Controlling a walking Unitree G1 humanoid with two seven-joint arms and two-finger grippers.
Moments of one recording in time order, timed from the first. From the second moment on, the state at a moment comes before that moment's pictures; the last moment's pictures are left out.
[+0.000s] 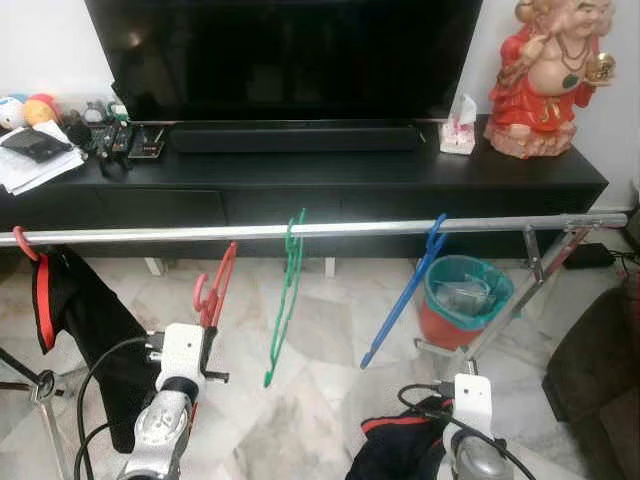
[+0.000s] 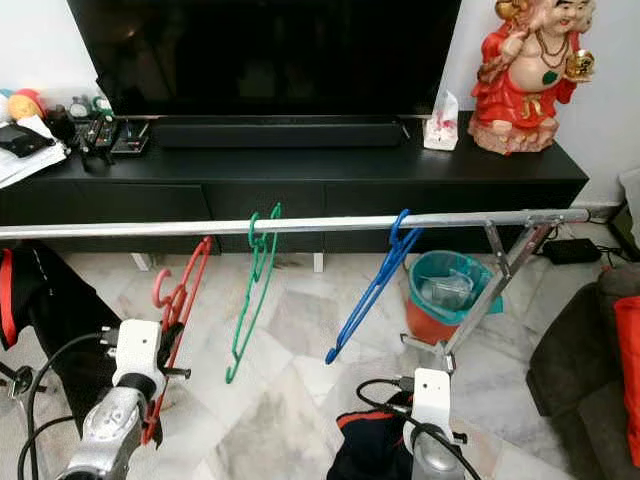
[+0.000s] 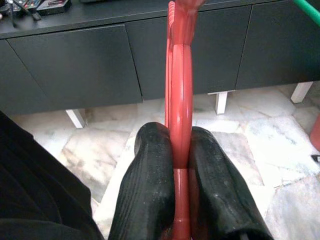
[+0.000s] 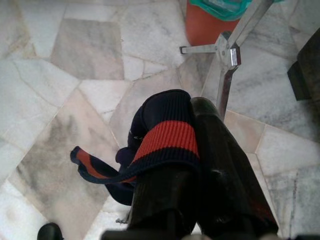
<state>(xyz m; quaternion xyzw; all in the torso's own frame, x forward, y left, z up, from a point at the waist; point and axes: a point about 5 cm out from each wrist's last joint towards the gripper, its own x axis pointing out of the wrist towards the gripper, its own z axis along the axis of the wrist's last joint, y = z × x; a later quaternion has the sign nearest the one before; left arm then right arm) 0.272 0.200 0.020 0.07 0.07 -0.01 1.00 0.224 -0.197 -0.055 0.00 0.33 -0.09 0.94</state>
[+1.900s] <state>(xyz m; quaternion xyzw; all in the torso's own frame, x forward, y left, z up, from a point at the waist) 0.286 0.175 0.024 0.03 0.08 -0.02 1.00 0.282 -0.182 -0.004 -0.02 0.18 -0.06 0.98</state>
